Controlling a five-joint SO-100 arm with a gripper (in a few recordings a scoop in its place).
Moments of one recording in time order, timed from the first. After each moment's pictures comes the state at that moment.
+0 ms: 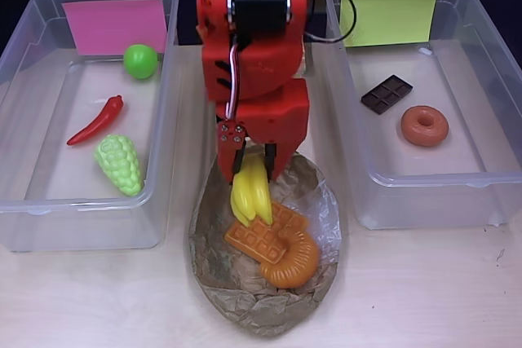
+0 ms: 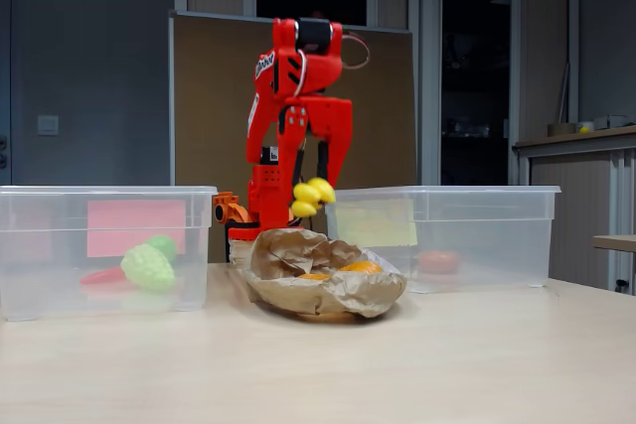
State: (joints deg) arm -3.5 68.1 57.8 94.8 83.8
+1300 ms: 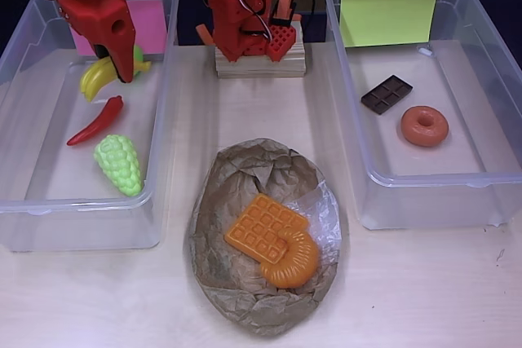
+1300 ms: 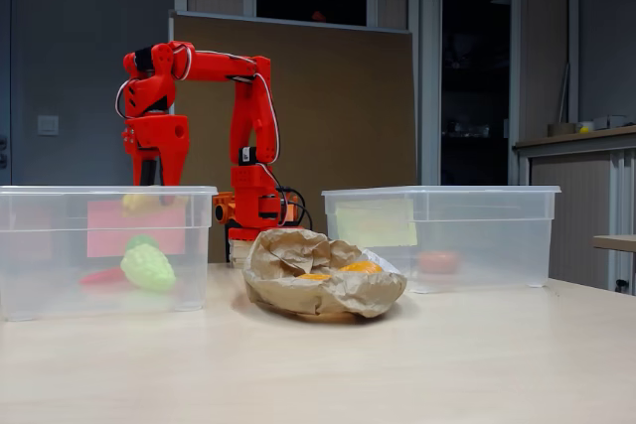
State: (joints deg) arm 48.6 94.0 99.8 87.4 78.4
